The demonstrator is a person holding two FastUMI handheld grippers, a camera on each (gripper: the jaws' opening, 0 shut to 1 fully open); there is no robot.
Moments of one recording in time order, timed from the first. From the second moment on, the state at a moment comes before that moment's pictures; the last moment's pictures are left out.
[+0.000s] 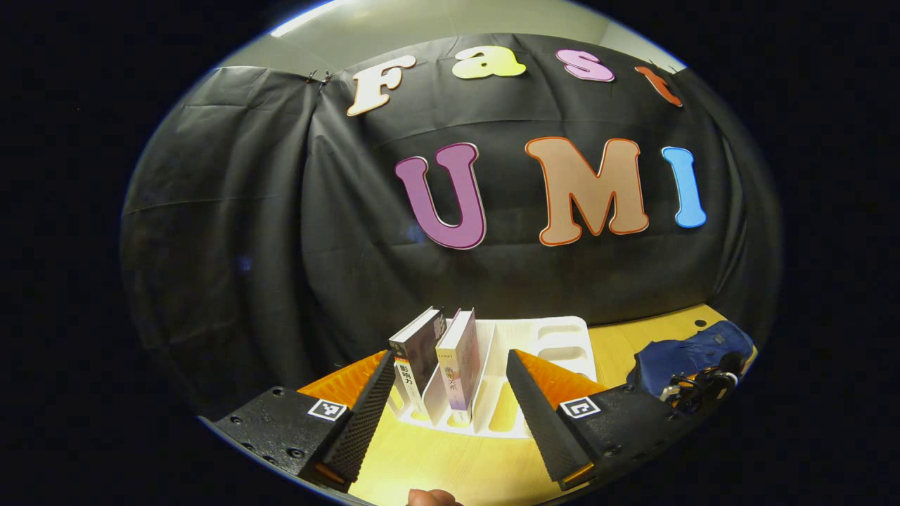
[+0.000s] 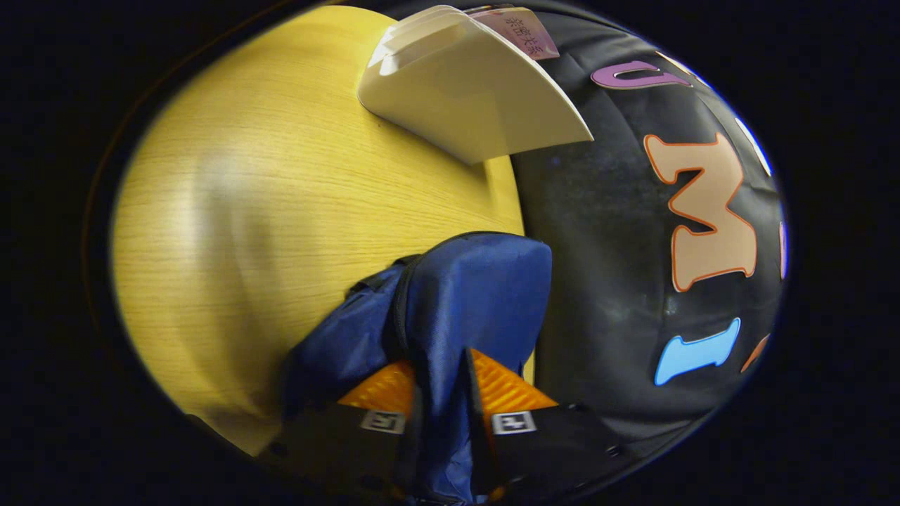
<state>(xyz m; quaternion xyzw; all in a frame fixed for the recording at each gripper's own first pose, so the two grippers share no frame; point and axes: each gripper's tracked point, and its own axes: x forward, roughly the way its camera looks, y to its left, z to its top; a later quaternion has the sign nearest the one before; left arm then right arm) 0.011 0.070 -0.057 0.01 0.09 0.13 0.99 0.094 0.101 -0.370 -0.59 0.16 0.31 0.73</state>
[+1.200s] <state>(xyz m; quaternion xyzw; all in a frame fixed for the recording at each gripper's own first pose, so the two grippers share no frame) 0.022 0.066 -0.060 0.01 0.10 0.12 0.99 0.098 0.095 -0.357 -0.45 0.26 0.32 0.79</state>
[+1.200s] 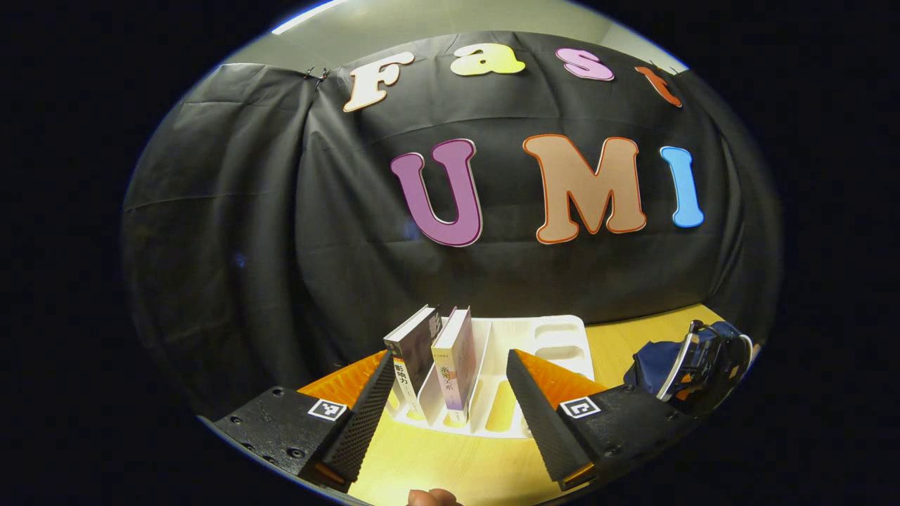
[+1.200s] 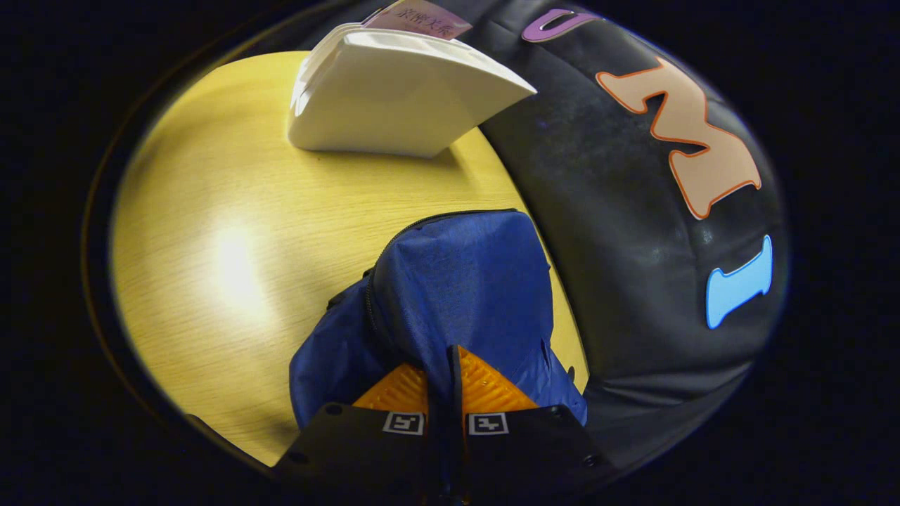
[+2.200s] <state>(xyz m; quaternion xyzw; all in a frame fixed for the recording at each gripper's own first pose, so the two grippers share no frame) 0.069 0.029 -0.067 0.00 0.11 0.06 0.99 0.140 0.011 -0.257 -0.03 0.32 0.14 0.94</state>
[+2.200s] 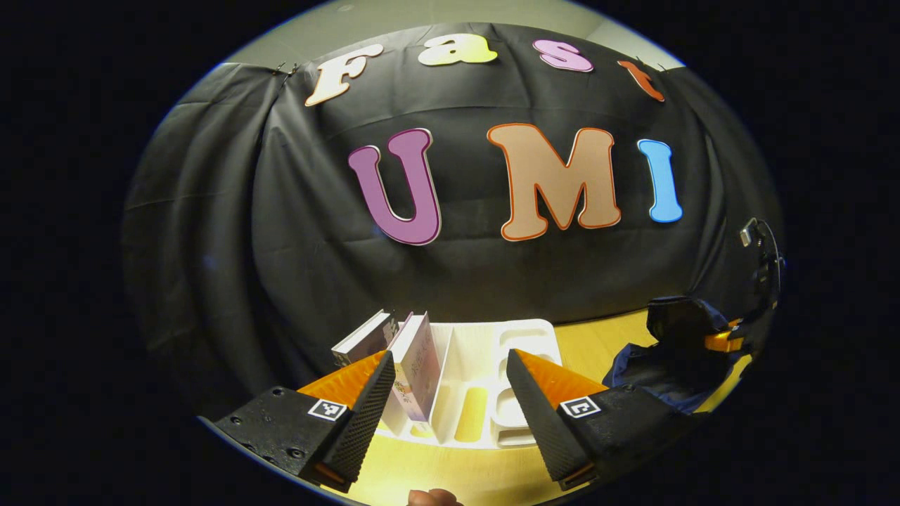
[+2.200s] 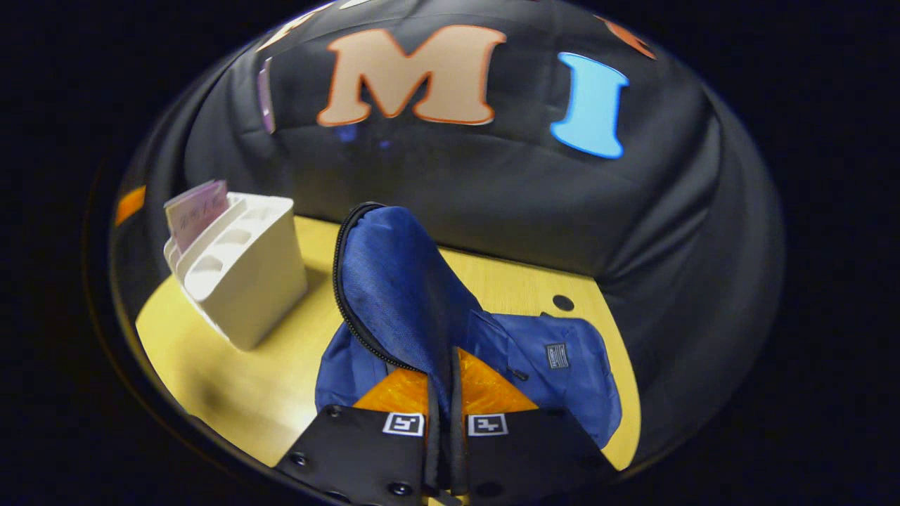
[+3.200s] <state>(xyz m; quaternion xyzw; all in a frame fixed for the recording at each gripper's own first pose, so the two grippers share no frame) 0.163 0.110 -0.116 0.01 0.25 0.05 0.97 0.154 -0.030 -0.256 0.25 0.36 0.05 0.90</state>
